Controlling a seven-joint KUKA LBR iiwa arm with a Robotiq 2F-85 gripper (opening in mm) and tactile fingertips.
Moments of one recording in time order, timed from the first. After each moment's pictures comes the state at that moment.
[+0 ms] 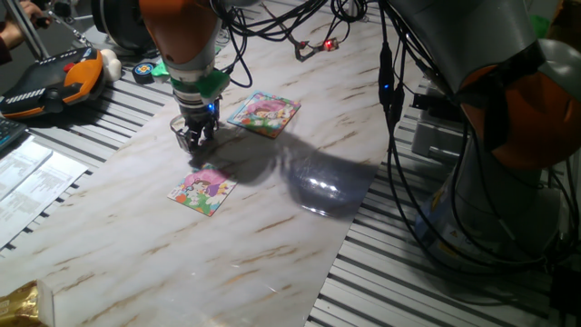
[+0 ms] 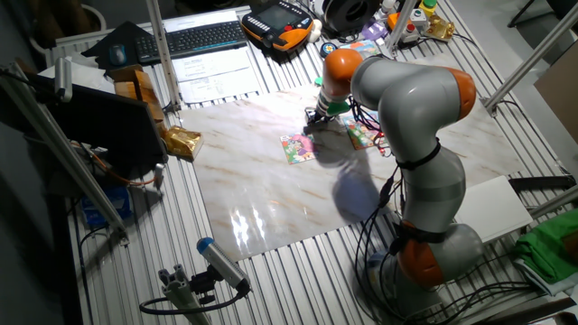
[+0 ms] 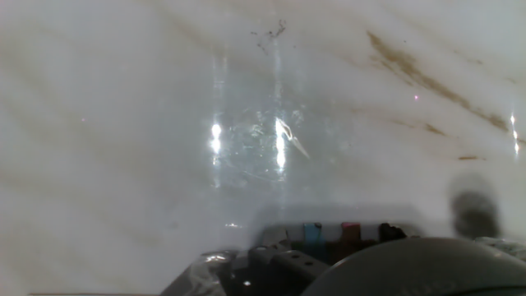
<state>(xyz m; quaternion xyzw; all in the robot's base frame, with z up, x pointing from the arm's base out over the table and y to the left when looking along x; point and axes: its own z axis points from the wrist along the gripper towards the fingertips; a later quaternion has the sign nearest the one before) 0.639 0.023 0.014 0.00 1.00 0.00 0.07</state>
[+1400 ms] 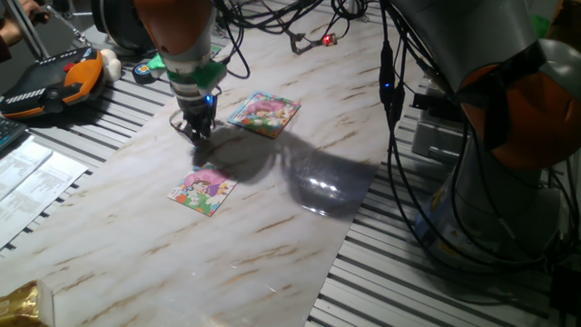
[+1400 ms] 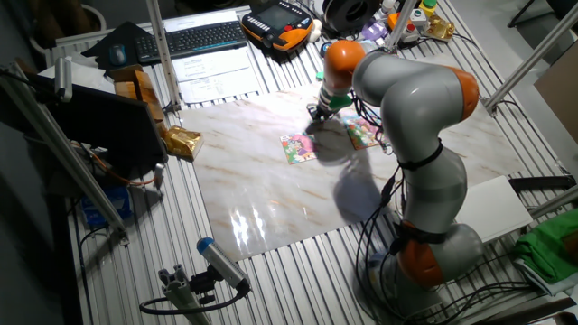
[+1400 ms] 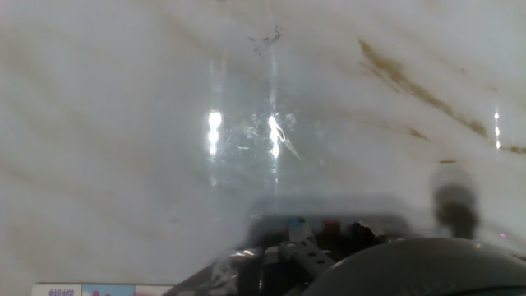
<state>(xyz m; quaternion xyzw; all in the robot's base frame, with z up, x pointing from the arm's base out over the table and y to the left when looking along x) 0.638 0.014 0.050 0.00 1.00 -0.01 0.05</state>
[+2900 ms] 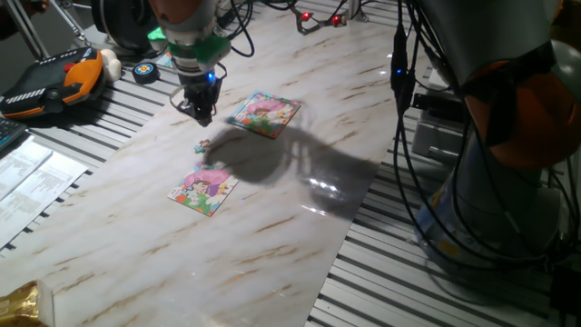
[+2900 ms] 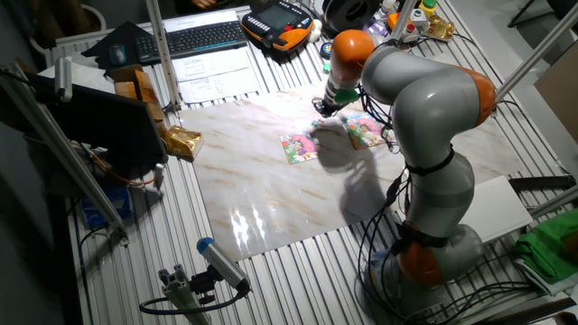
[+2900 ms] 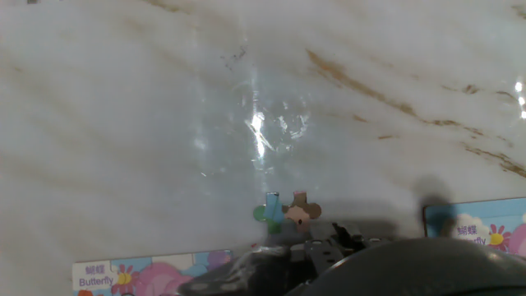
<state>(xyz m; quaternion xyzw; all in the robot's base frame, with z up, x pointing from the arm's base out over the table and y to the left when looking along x) 0.622 0.007 0.093 0.04 1.00 0.00 0.05</state>
